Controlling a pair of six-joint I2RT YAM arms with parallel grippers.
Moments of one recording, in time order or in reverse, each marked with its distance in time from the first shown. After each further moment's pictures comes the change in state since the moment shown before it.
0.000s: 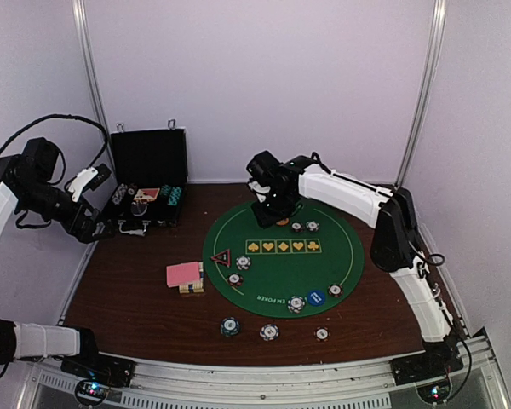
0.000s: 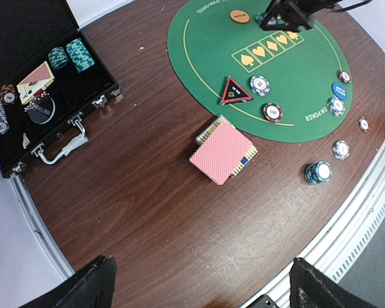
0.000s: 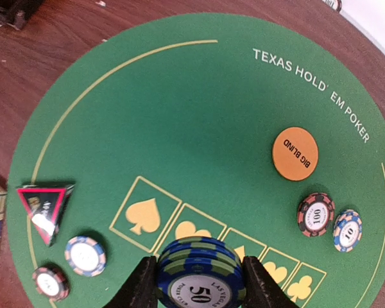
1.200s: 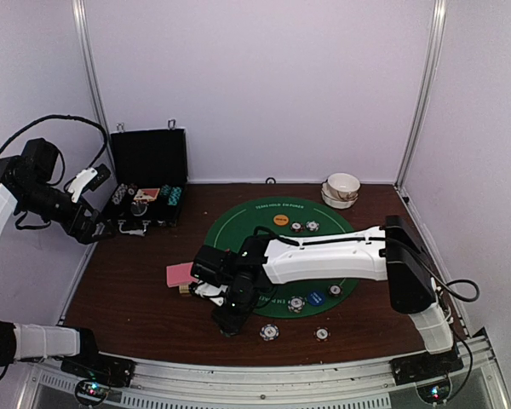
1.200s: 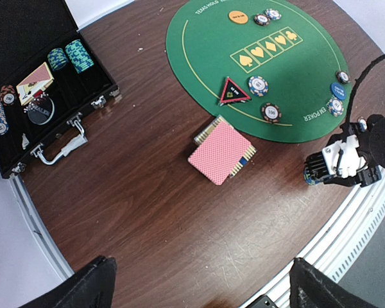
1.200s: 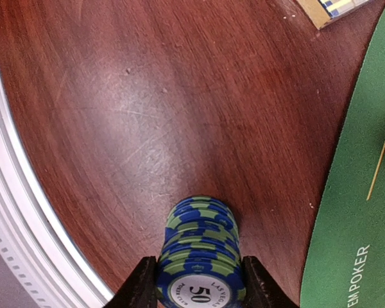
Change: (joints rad) left arm 0.000 -0.008 -0.006 0.000 0.005 0.000; right arm 0.467 -0.152 -0.455 0.083 -0.227 -0.008
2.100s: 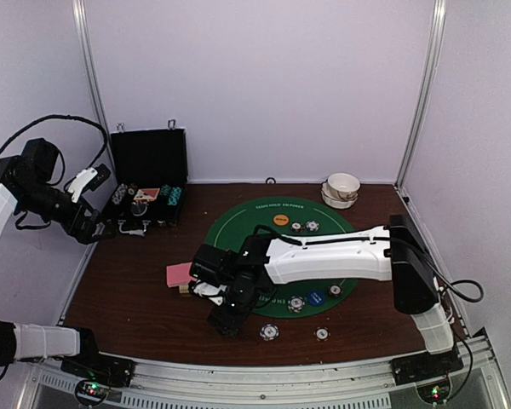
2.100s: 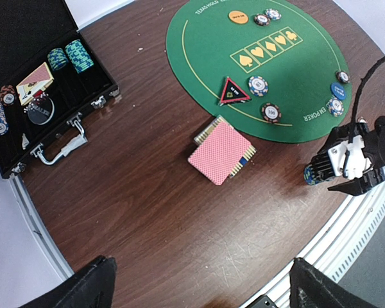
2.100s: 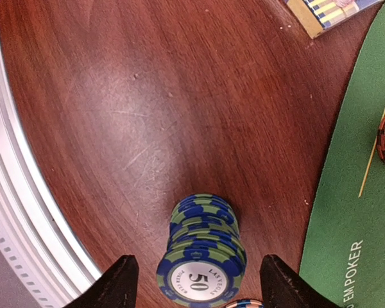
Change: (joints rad) left arm 0.000 0.000 0.000 0.000 0.000 0.000; right arm 0.013 -0.020 0.000 0.000 0.022 0.001
